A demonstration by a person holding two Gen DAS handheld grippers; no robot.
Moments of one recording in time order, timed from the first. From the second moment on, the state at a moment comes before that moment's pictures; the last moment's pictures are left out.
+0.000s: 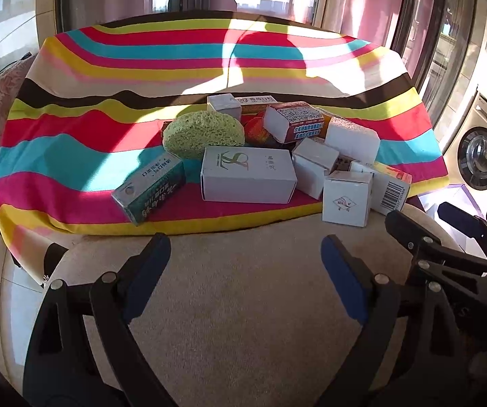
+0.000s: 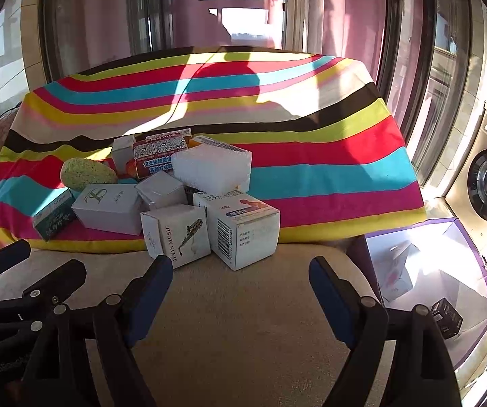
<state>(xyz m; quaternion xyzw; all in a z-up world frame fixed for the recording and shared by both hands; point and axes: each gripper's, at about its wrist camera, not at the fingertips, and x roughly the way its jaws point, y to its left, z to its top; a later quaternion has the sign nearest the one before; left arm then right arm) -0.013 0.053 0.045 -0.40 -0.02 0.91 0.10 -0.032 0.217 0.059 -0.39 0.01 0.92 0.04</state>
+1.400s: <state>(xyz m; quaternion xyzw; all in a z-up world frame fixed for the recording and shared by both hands) -0.140 -0.001 0.029 -0.41 -0.12 0.89 0.15 -0.110 0.260 0.044 -0.45 0.01 0.89 -0.07</state>
